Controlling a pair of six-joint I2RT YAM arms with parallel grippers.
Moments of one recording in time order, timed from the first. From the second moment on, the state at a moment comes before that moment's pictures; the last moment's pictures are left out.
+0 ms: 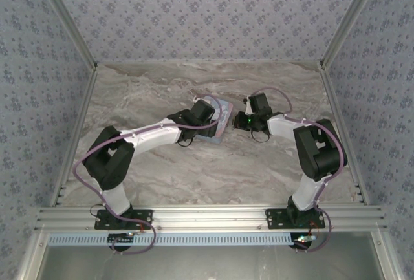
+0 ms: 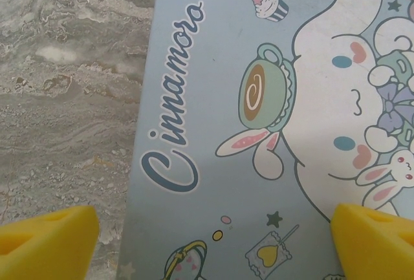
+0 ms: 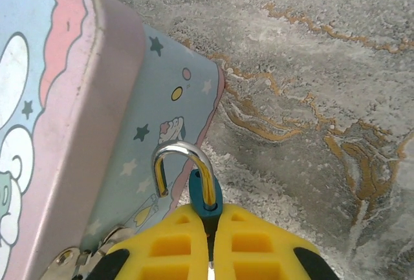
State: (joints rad) left arm -0.81 1.75 1.16 -0.34 -0.33 -0.39; right arm 0.35 1.75 0.93 -0.07 -0.28 0.48
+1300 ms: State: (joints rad) left arm -0.54 1.64 1.05 -0.33 -0.25 -0.30; right arm 0.41 1.67 0.78 -0.22 -0.60 0.40
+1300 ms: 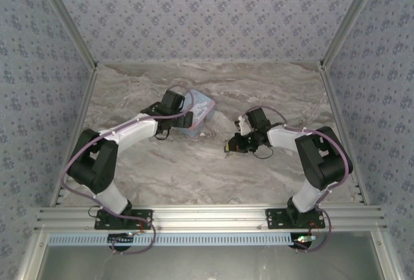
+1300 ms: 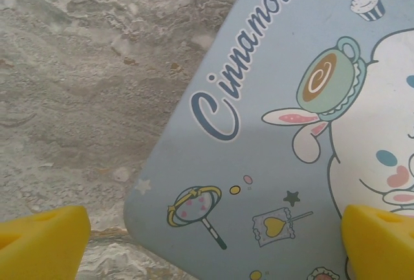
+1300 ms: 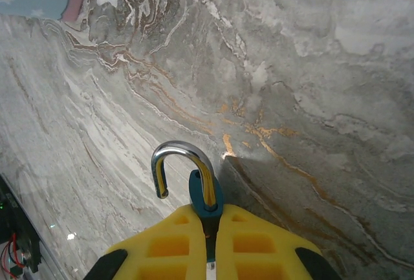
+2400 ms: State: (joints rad) left arm -0.44 1.43 1.01 -0.49 -0.21 -0.28; right arm 0.42 1.71 0.85 -0.30 -0.56 0.35
